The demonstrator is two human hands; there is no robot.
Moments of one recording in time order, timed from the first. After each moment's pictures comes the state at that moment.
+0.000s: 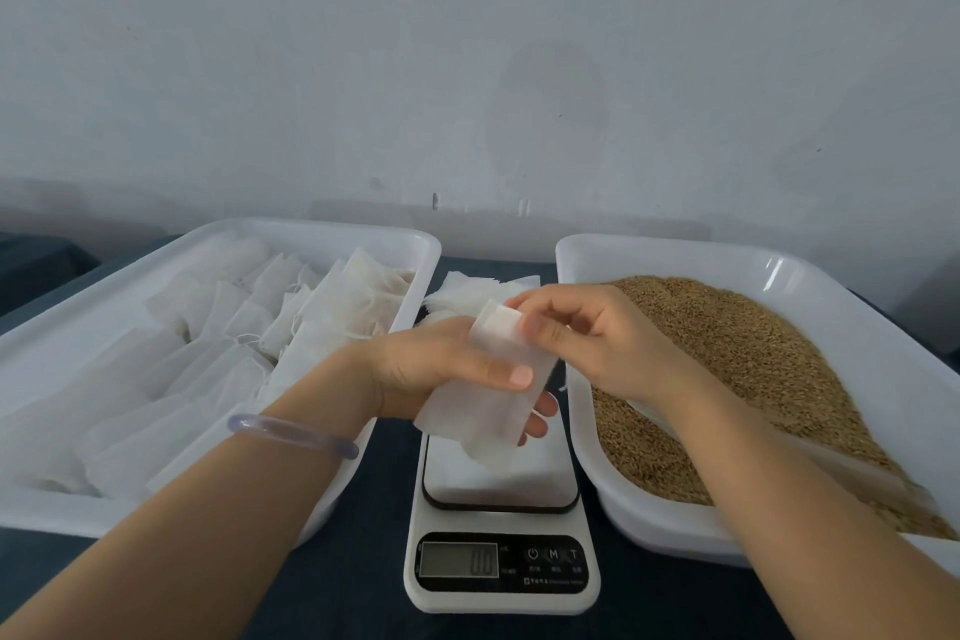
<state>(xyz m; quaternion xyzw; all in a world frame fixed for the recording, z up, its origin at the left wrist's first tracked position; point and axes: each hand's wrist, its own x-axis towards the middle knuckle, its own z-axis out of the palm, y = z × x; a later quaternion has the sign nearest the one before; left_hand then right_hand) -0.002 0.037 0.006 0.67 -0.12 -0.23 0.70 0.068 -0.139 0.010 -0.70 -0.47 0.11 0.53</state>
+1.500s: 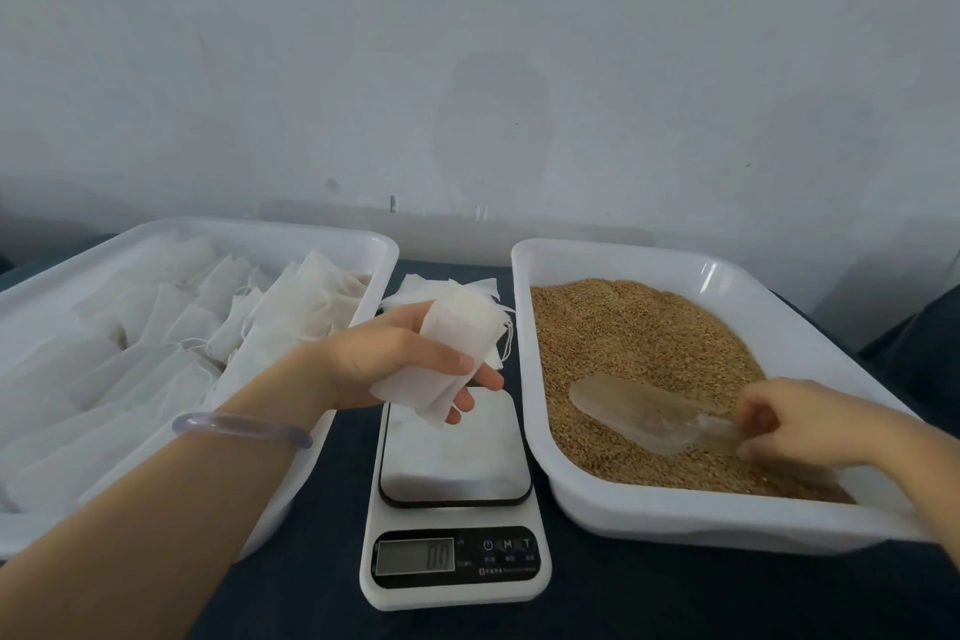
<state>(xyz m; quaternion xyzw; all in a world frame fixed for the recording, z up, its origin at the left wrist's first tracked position) 0.000 0.041 0.003 0.70 -0.04 -0.15 0.69 0.115 -0.324 -0.007 -0.97 -0.17 0.17 0.03</state>
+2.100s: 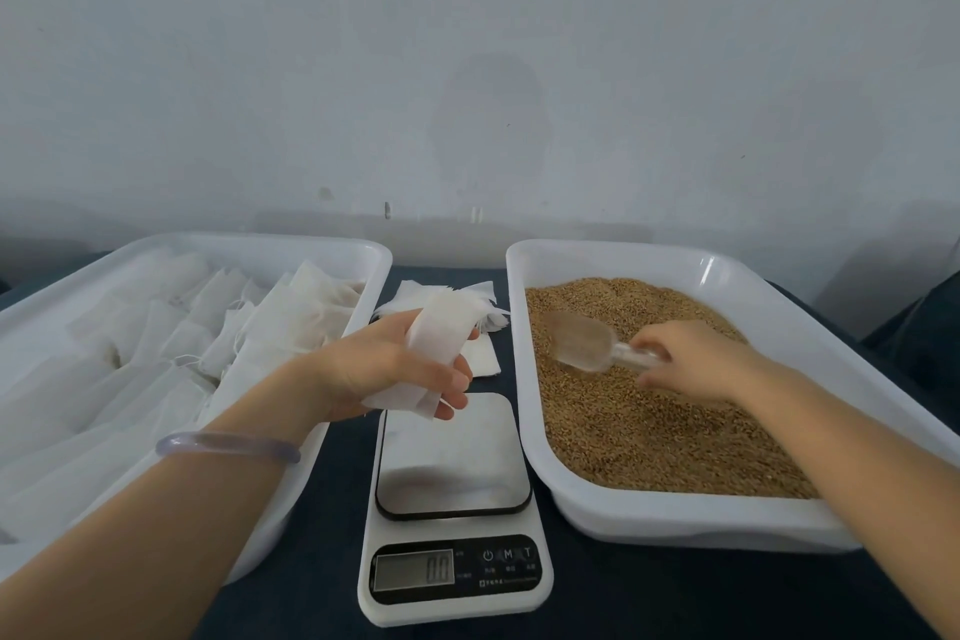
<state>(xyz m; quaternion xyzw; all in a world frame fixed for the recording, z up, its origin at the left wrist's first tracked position) 0.007 0.042 -0.001 0.73 -0.02 -0.12 0.67 0.148 -0.247 -0.018 -0.97 -0.23 0.07 0.06</state>
